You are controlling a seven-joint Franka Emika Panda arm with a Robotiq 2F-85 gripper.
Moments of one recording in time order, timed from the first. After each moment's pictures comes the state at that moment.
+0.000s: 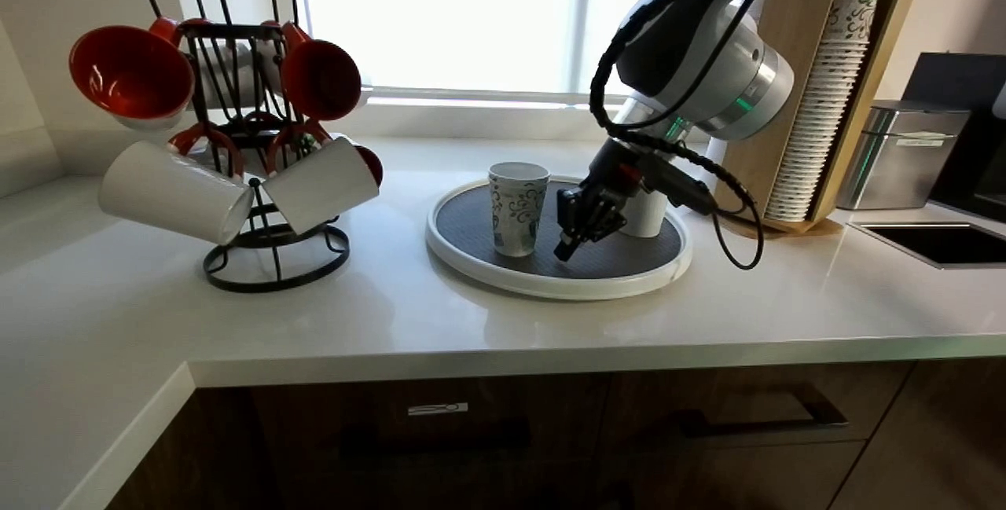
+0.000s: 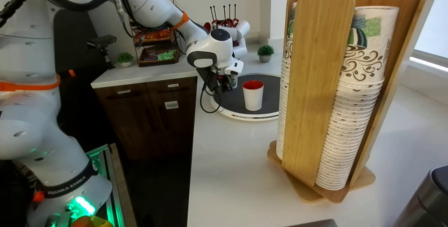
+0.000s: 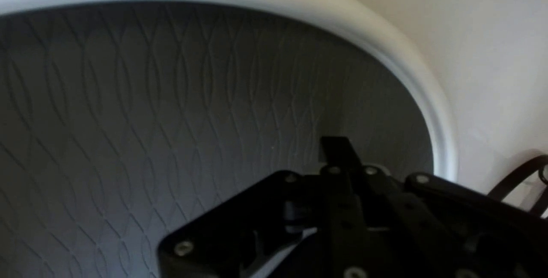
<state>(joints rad) -0.08 0.36 0.20 -2.07 0.66 2.63 -0.36</state>
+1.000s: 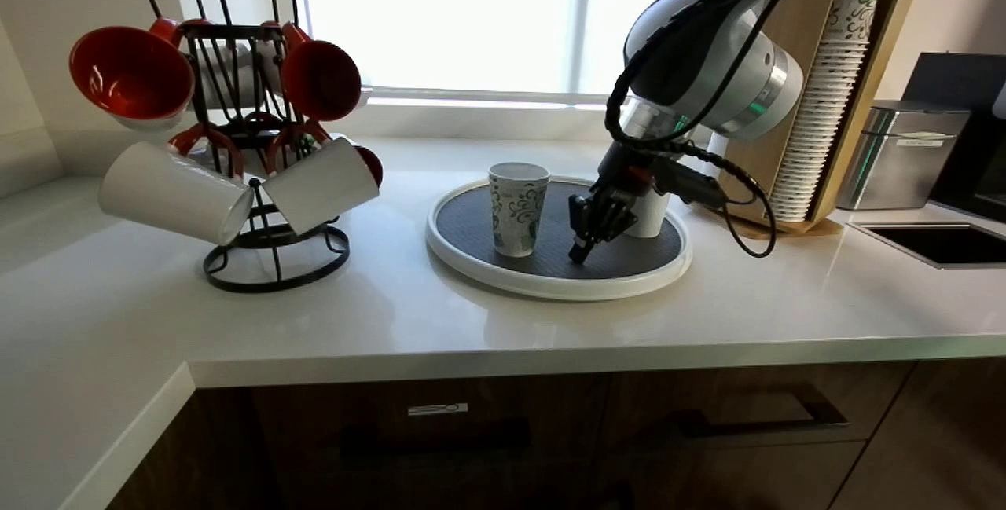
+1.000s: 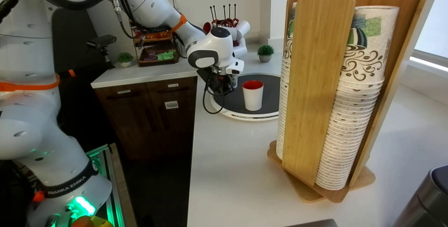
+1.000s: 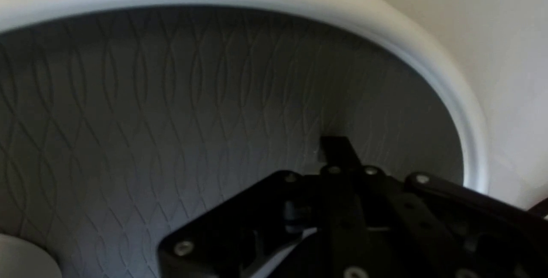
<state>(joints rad) -0.08 0.35 0.18 -2.08 0.52 2.62 -0.32</state>
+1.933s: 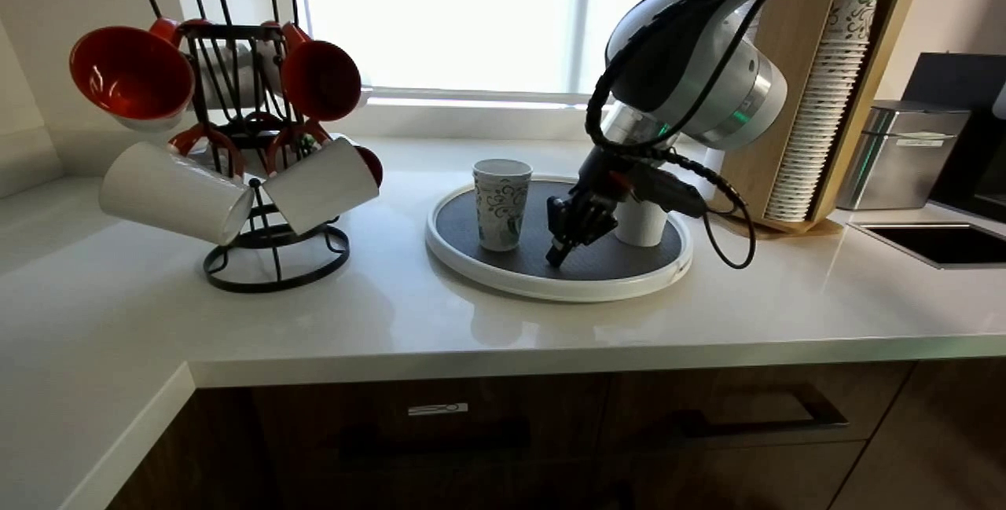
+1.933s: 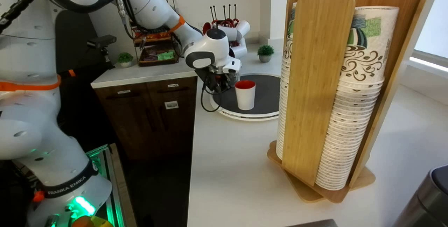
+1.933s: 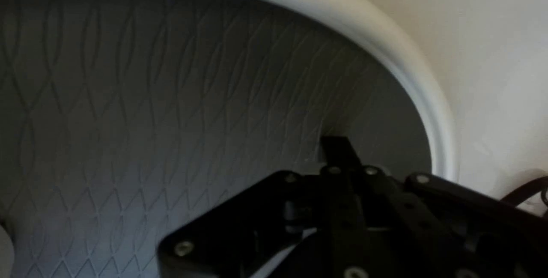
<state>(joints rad) -0.08 0.38 0.24 -2.07 0.57 2.70 -0.32</state>
